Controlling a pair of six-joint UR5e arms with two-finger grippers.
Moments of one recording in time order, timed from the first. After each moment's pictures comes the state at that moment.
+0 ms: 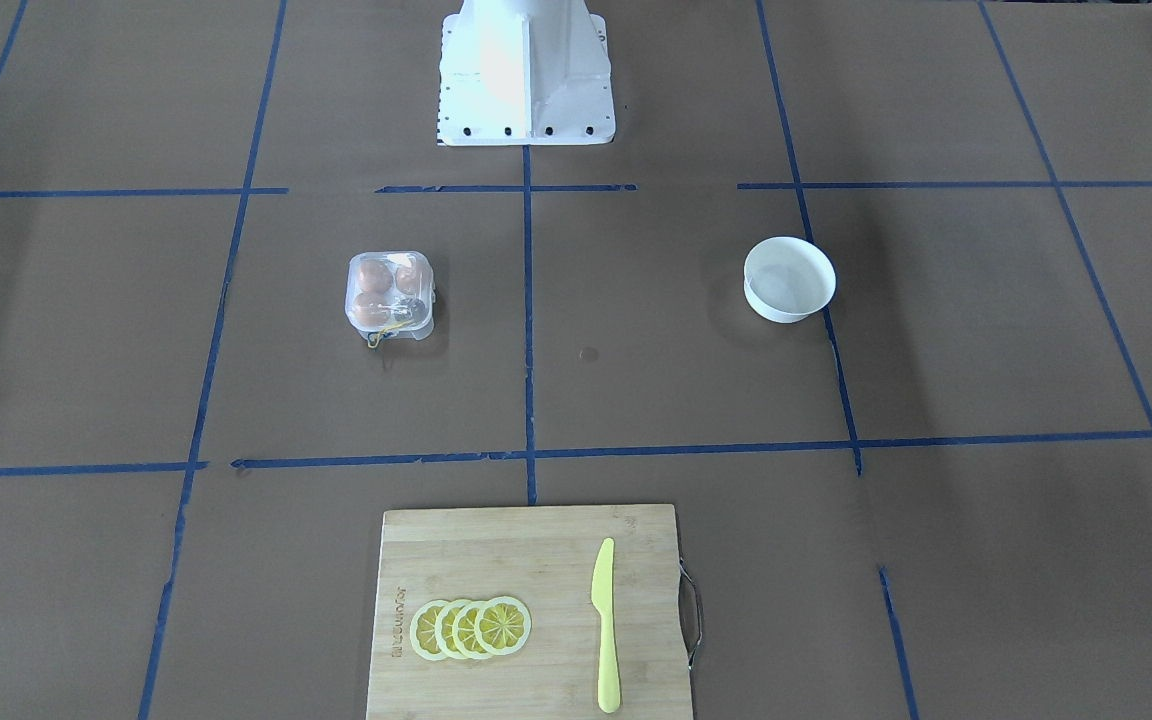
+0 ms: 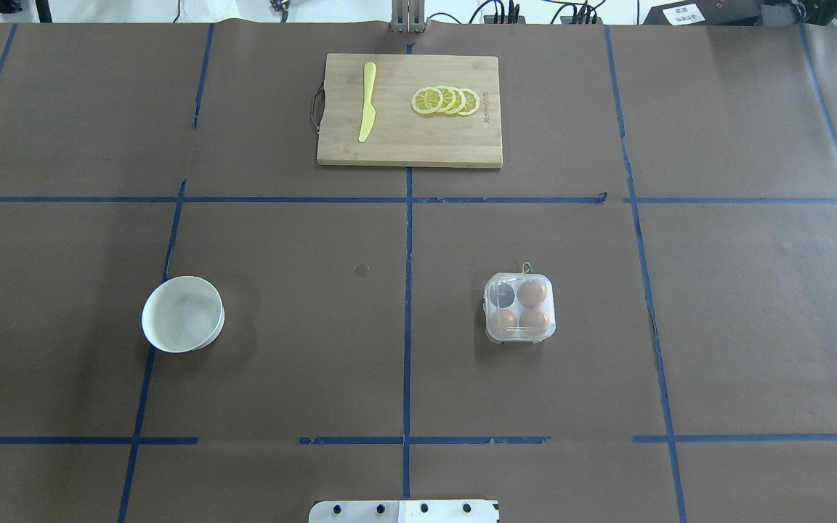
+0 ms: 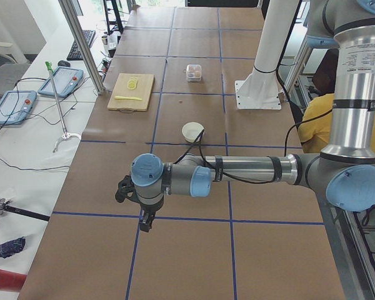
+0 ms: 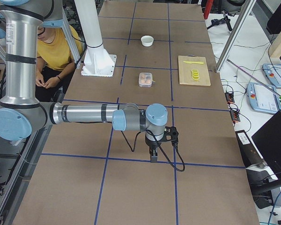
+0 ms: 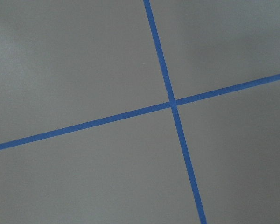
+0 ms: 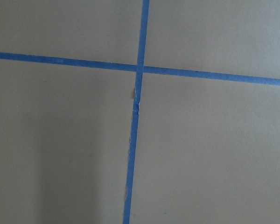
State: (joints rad) left arm -1.62 -1.58 -1.55 -1.66 -2.35 0.23; right arm 1.53 -1.68 1.73 -1.57 2.28 -0.02
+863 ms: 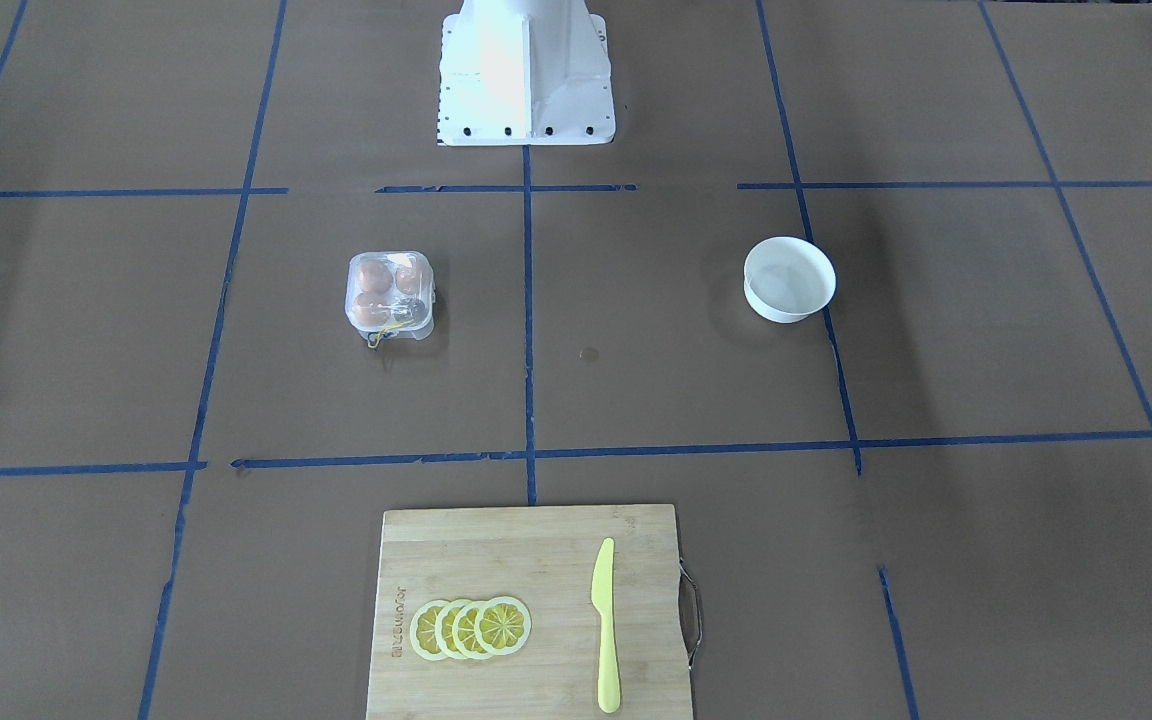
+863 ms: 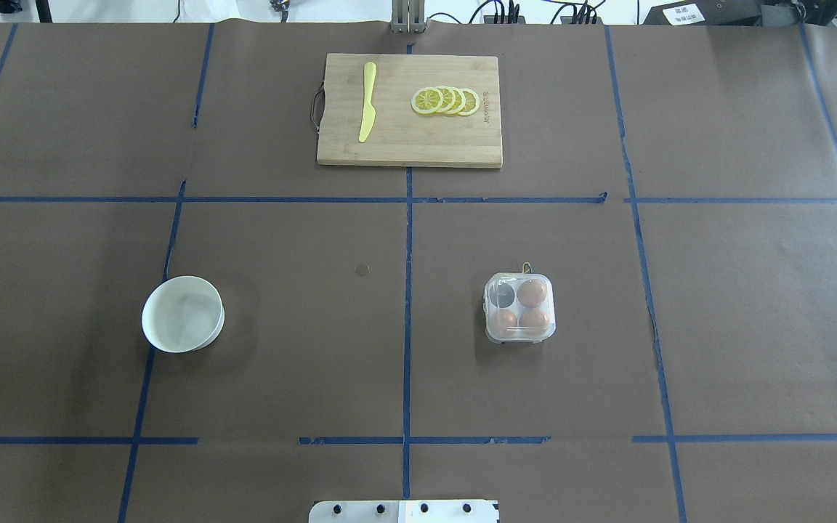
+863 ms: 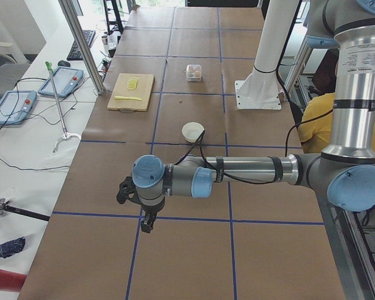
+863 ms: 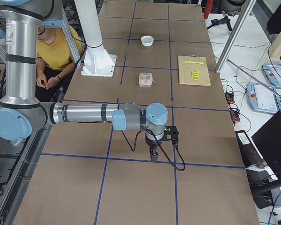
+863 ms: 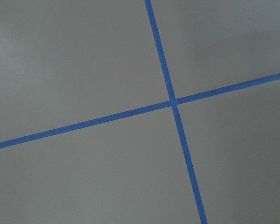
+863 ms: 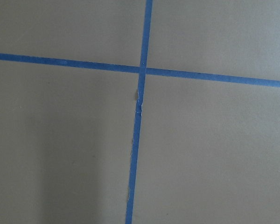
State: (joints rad) left arm -1.62 -1.56 -1.56 -1.66 -2.35 0.23; right arm 1.53 -1.68 1.73 -1.57 2.28 -0.02
